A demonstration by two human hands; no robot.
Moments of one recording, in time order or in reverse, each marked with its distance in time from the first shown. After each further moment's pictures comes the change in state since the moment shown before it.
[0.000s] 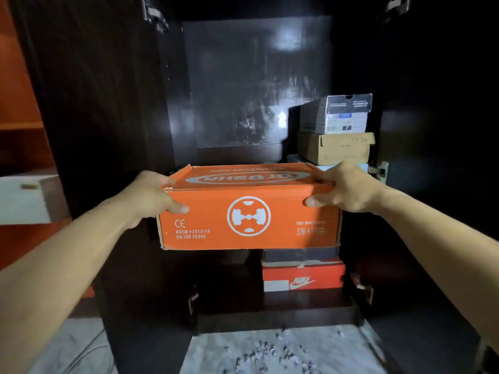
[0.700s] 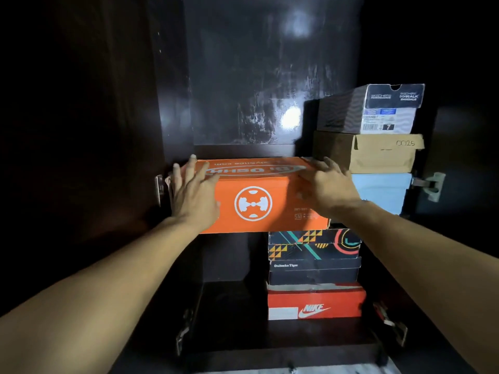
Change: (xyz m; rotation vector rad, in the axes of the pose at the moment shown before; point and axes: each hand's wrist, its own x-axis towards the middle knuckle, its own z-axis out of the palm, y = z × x) left_hand 0.171 -0.032 0.100 0.722 0.415 0.471; right_hand 0.165 0.035 0.102 -0.441 0.241 -0.010
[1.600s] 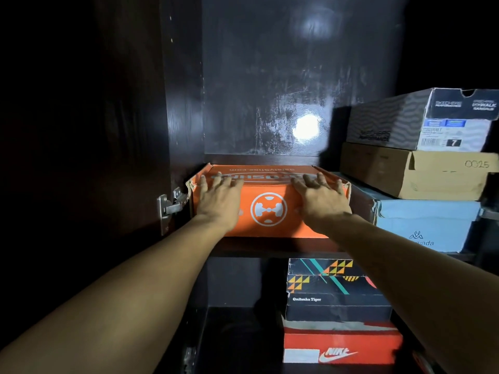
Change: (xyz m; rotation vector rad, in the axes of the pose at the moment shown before) left_hand 0.084 -0.016 0.059 0.094 -0.174 0.041; right_hand 0.087 -0.039 0.066 -0.089 -0.145 0.009
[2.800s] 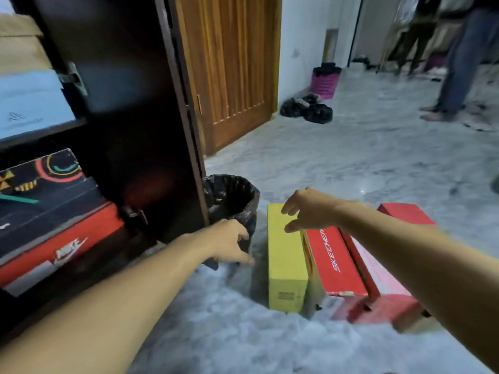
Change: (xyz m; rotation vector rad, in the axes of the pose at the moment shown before) left_hand -0.377 0.496 -0.038 -0.457 -1.065 0.999; right_hand -0.615 0.302 -0.113 0.150 -0.605 0.787
